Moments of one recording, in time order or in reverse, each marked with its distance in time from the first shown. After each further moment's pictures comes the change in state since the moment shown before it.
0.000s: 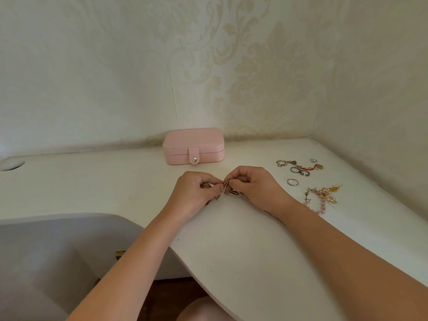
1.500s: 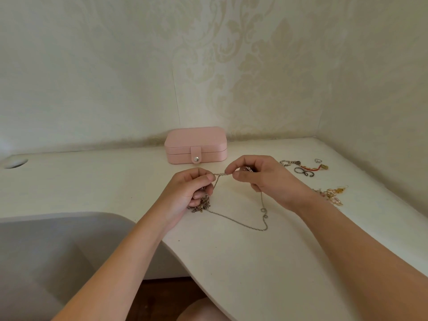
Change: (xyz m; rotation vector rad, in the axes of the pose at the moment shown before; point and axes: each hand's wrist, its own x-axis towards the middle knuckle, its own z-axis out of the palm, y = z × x) left_hand -0.010 0.007 -0.017 -0.518 -0.064 -0.172; right_hand -0.005 -0.027 -0.022 0.067 -0.119 -0.028
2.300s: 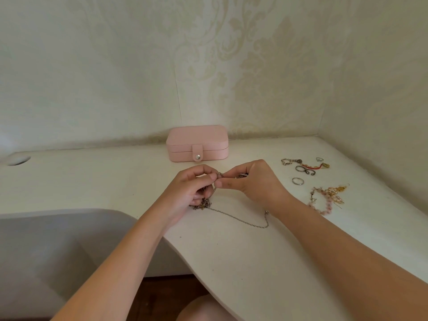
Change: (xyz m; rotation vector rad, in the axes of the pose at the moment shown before) left_hand 0.000 -0.003 -0.004 0.100 -0.097 0.036; right_hand 0.004 0.001 0.030 -0.043 0.157 0.093
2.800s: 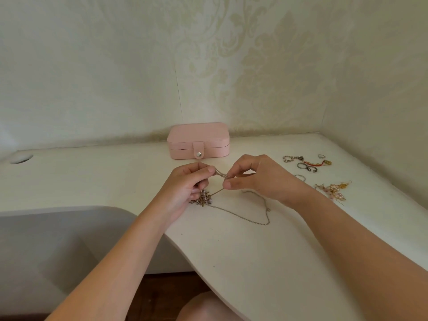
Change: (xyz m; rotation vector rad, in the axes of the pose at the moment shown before) left_hand 0.000 0.003 0.000 -0.119 0.126 -0.051; right_hand -0.004 -0.003 -0.019 -0.042 -0.198 -0.042
